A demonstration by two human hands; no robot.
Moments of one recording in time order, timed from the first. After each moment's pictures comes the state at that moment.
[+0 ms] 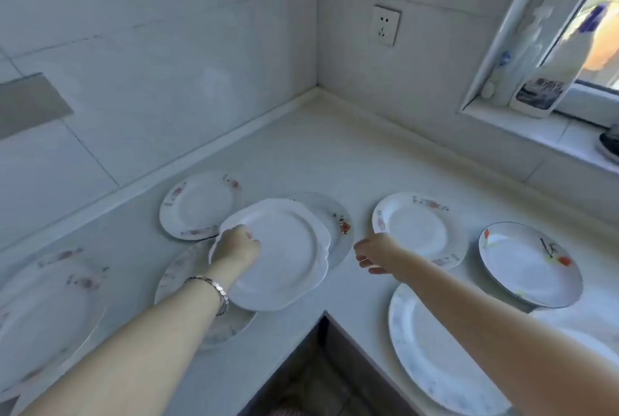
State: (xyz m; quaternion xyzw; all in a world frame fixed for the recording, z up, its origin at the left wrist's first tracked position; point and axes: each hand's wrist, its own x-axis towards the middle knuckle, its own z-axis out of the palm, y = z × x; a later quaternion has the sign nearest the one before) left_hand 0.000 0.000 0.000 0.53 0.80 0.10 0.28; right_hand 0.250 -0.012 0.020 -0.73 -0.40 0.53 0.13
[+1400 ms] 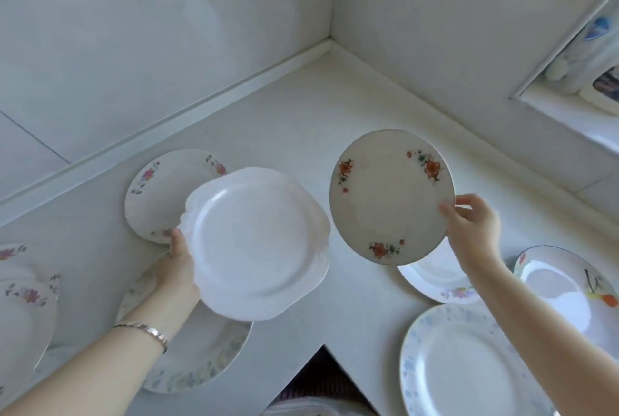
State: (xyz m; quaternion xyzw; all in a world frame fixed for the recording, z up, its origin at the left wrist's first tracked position) left_hand -0.055 0.048 -0.063 0.02 0.78 0.44 0.44; right_hand 0.309 0.071 0.036 -0.76 -0.39 0.31 0.41
